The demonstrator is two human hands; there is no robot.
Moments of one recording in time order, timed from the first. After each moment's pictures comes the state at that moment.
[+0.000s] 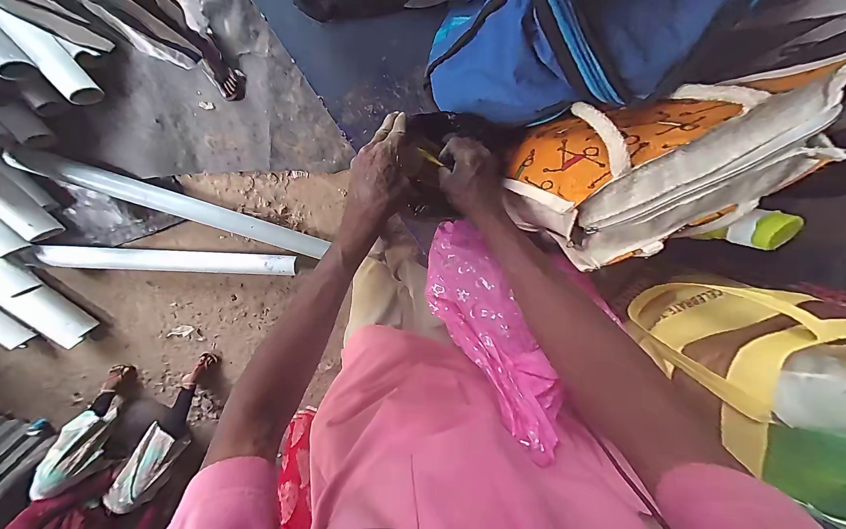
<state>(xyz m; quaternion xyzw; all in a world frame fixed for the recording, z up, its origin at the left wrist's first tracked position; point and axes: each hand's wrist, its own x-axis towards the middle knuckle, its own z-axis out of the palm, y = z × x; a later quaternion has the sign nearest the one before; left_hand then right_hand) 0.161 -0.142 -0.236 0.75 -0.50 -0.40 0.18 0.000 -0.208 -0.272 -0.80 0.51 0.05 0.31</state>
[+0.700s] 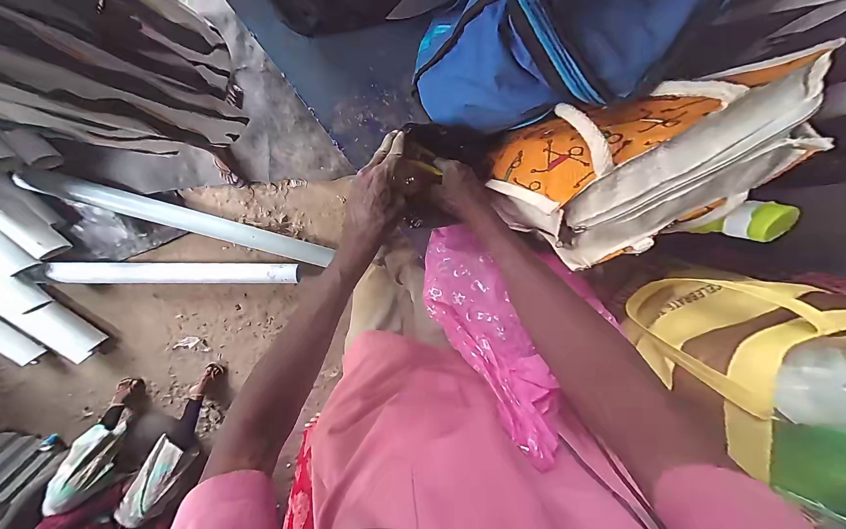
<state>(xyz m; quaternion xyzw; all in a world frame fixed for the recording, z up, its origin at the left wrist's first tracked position) 0.146 -0.126 -0.241 0.73 -0.52 -0.39 0.22 -0.005 -0.212 -0.281 -0.71 0.53 0.19 0.42</state>
